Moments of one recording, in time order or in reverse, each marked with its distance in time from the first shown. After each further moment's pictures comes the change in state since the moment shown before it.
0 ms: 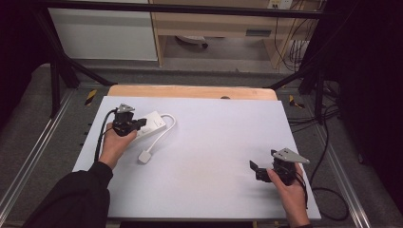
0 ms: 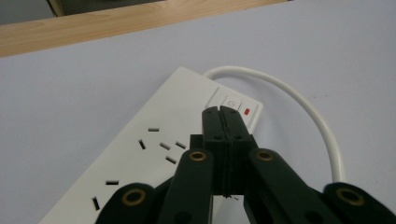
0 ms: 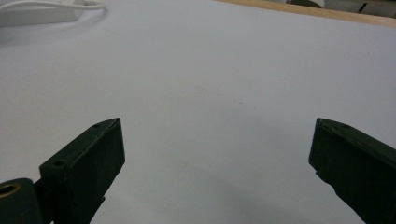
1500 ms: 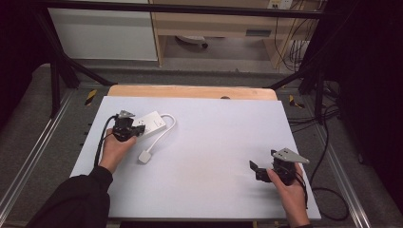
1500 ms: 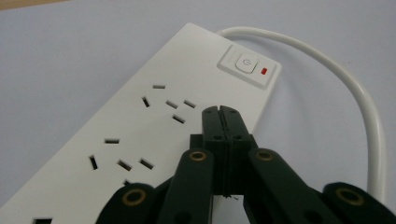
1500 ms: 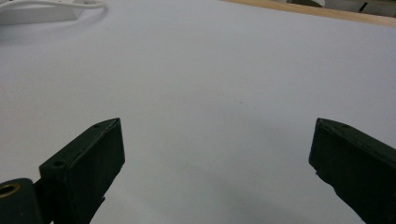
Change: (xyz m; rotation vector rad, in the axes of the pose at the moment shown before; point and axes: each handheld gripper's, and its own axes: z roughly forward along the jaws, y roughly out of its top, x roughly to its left) left arm 0.003 -0.019 0.007 0.060 0.020 -0.014; right arm 0.000 0.000 0.000 0.002 0.000 -0.003
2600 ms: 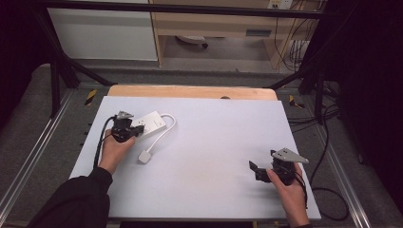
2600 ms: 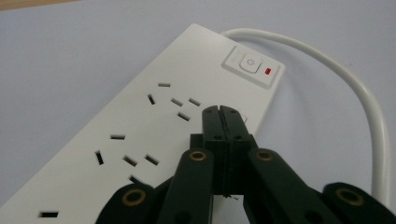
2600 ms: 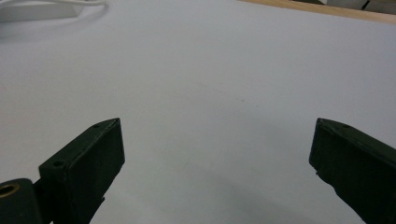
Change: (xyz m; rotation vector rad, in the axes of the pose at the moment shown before) left arm 0.002 -0.004 -0.001 -0.018 0.009 -0.001; right arm 0.001 0.000 0.001 0.011 0.006 -0.002
